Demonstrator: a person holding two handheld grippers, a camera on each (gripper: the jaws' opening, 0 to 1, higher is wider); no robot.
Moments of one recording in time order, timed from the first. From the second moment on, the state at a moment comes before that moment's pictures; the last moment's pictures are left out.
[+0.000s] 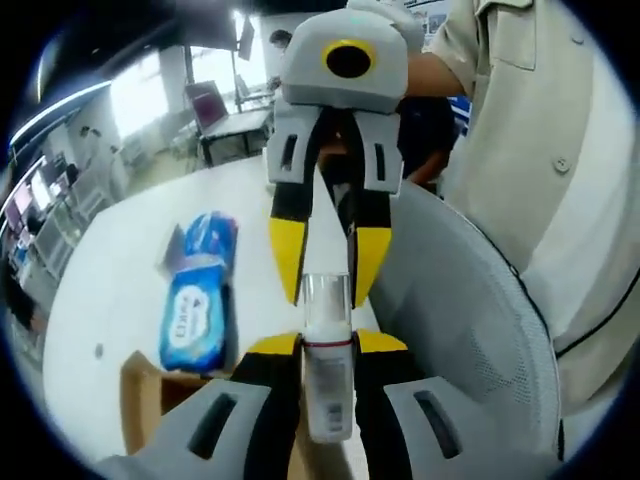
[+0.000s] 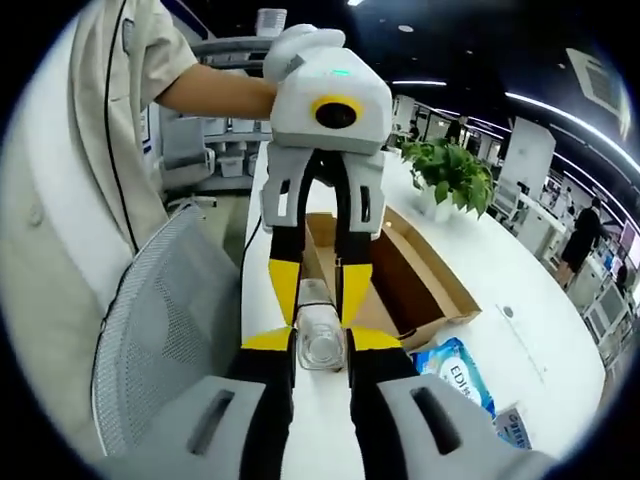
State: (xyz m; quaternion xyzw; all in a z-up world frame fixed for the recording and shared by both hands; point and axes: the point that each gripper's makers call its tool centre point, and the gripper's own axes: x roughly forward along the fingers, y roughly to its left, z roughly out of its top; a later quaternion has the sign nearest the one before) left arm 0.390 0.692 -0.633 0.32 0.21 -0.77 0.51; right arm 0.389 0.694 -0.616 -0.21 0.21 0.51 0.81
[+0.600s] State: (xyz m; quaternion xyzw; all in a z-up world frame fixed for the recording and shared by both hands) left arm 0.404 0.684 -0.630 0.30 0.18 -0.76 0.55; right arm 0.402 0.689 -0.606 -0.22 0.21 0.50 0.81
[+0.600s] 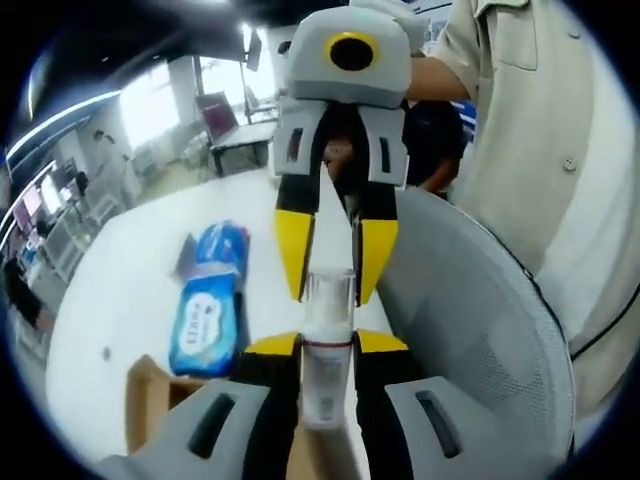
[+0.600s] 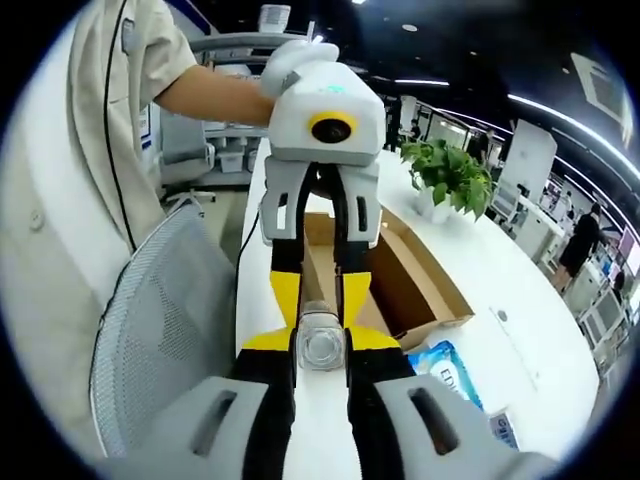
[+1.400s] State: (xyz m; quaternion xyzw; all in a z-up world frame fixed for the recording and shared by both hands) left arm 0.471 0.748 -0.607 0.24 0.18 -0.61 0.73; right arm 0.455 0.652 -0.578 -0.26 0.23 0.49 0.80
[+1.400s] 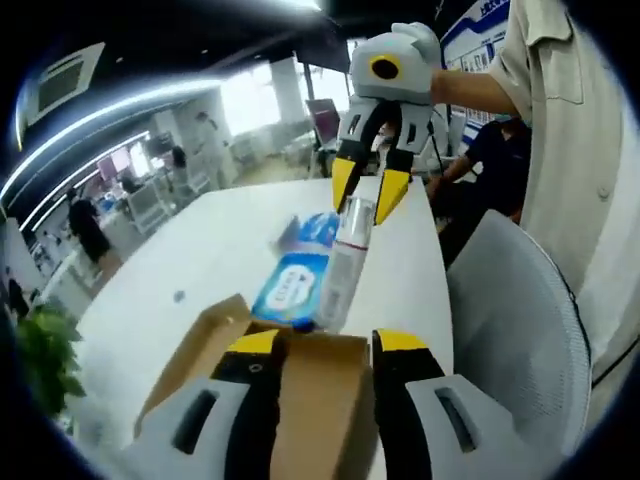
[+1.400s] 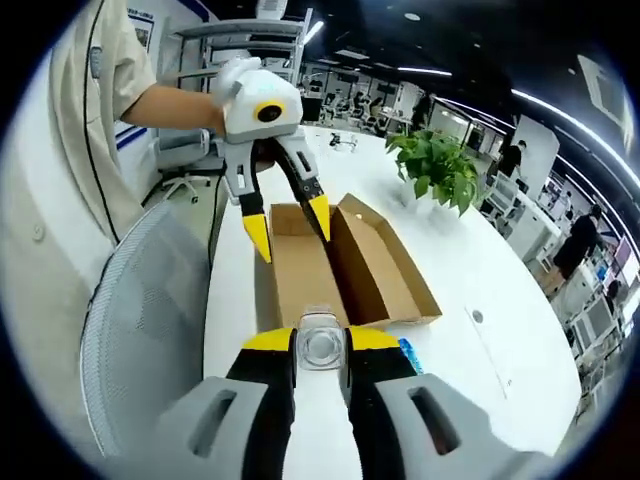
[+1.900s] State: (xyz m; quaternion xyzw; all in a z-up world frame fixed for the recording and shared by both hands) left arm 0.484 0.790 -0.604 0.19 0.19 -0.54 0.80; right arm 0.507 0.620 -0.563 -0.32 0.25 0.48 0.78
